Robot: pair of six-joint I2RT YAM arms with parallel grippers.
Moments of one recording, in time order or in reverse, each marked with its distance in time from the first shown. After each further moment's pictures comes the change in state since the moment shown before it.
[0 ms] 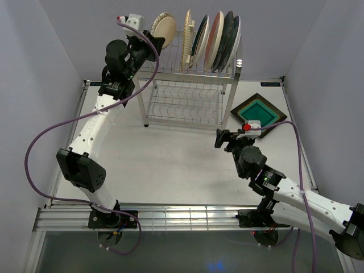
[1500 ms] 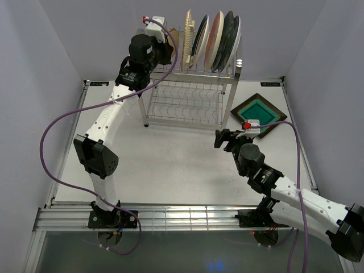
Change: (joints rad) left arm -0.085 0.224 0.260 -0.325 -0.196 0.089; right arm -0.084 0.032 -0.032 0.012 -0.112 0.085
